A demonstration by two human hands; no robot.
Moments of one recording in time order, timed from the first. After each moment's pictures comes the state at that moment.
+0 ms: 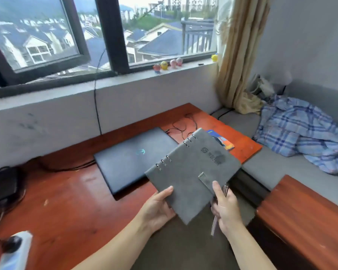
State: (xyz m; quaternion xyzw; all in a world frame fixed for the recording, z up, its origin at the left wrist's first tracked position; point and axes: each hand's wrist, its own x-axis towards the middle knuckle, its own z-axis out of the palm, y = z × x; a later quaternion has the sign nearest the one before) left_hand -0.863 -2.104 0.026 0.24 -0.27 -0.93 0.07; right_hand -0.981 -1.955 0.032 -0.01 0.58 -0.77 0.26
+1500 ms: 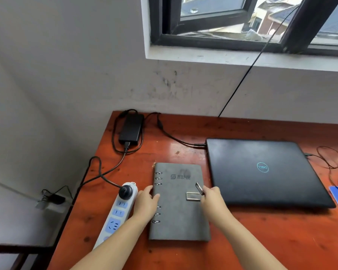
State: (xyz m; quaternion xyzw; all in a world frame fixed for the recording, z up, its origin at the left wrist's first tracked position) left_hand -0.633 -2.300 -0.074 0.71 -0.55 -0.41 0.14; right_hand -0.824 -2.262 -0.026 -0.50 0.79 -0.11 0.34
